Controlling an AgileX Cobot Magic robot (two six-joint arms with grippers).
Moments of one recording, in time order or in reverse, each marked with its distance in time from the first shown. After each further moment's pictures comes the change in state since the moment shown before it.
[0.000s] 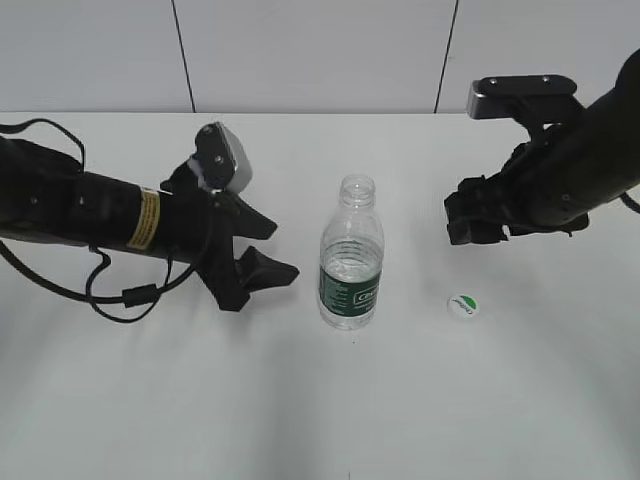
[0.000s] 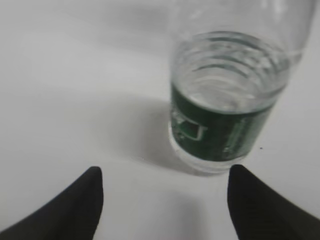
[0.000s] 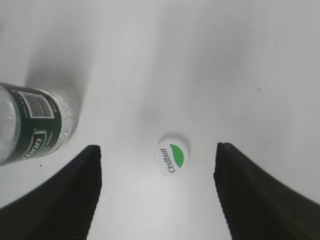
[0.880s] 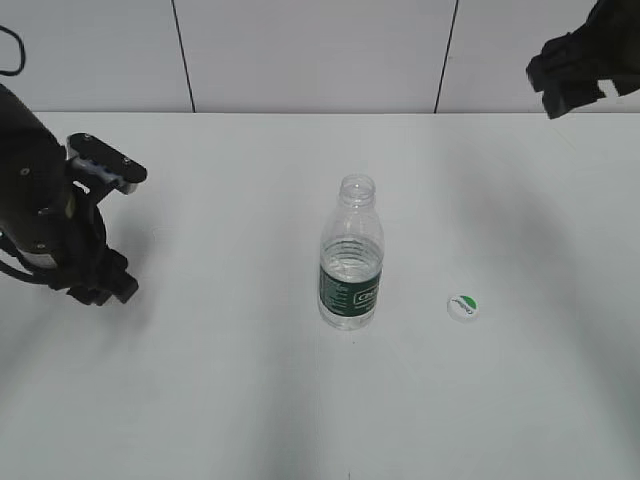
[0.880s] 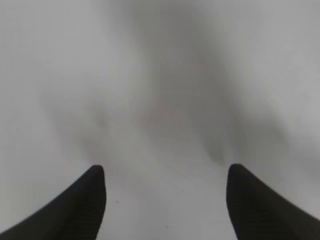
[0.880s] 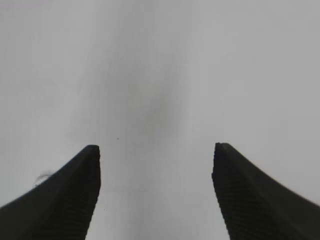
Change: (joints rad) left arm -0.004 -0.169 -0.022 -0.873 1.281 0.441; right arm -0.050 -0.026 -0.389 -0.382 0.419 0.077
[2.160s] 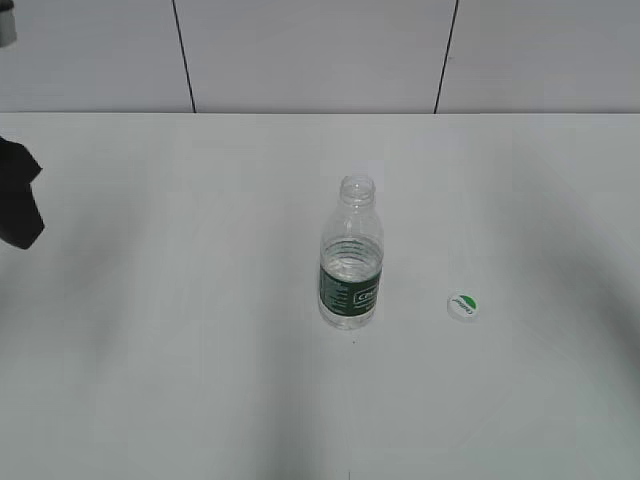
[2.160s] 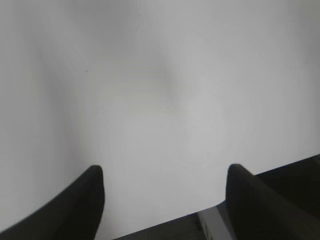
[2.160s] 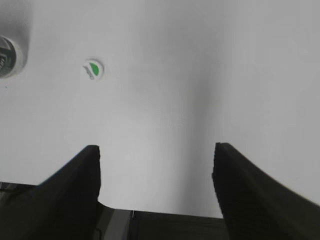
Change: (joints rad) left arm 0.052 -0.443 -0.180 -0.508 0.611 0.272; right arm -0.108 -0.296 0.091 0.297 0.323 -0.133
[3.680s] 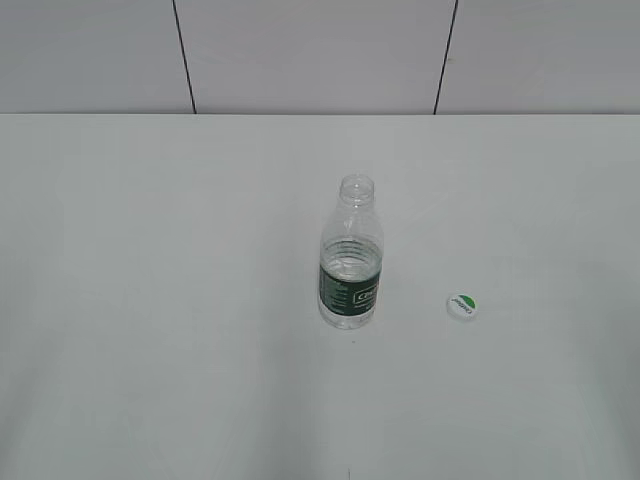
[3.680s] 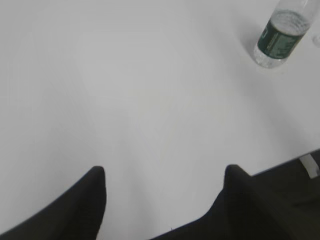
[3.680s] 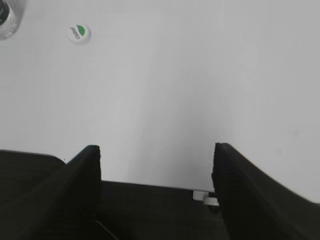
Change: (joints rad) left arm 0.000 -1.200 0.605 -0.054 -0.167 0.000; right arm 0.000 -0.988 0.718 -0.052 -0.134 0.000
